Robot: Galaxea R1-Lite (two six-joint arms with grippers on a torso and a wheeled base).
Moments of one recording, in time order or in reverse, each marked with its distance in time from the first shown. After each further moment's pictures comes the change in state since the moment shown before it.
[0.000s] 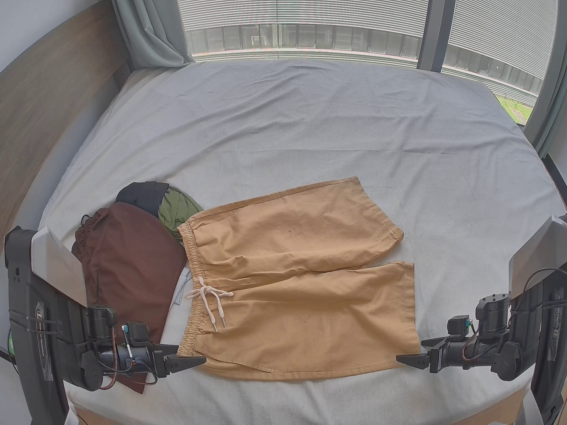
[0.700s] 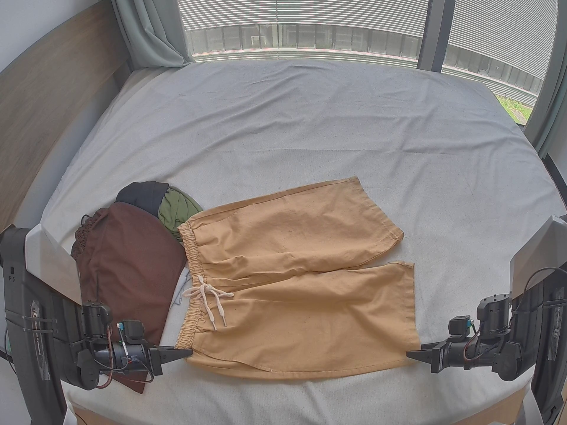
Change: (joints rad) left arm 0.022 -0.026 0.013 0.000 -0.008 -0.001; right arm -0.010 -0.001 0.008 0.000 0.000 0.001
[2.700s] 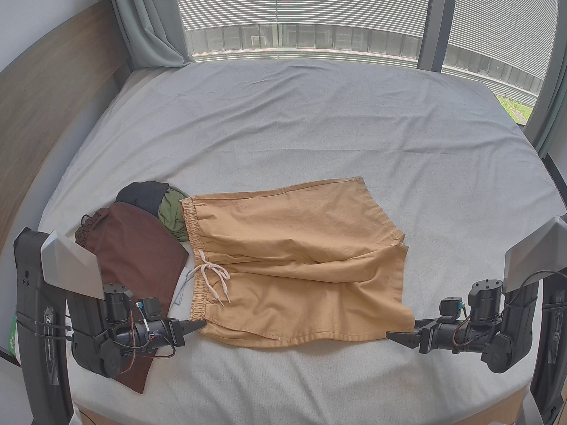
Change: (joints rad) left arm -0.116 0.043 -0.239 0.000 0.219 -0.230; right arm 0.056 -0.020 -0.148 -0.002 -0.001 0.107
